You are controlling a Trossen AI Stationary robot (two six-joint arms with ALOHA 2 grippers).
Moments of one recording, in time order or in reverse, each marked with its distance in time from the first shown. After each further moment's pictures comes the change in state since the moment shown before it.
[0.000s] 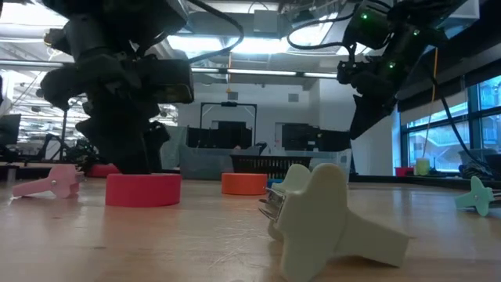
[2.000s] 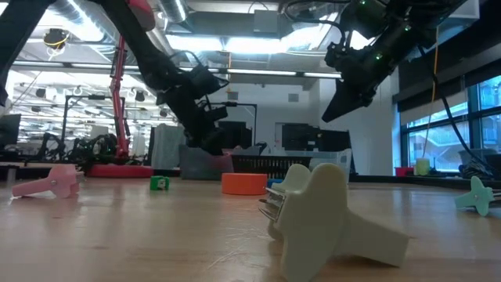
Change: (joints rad) left arm 0.978 0.178 0.242 0.244 -0.047 0.665; right arm 0.000 0.002 0.000 0.236 0.001 -0.108
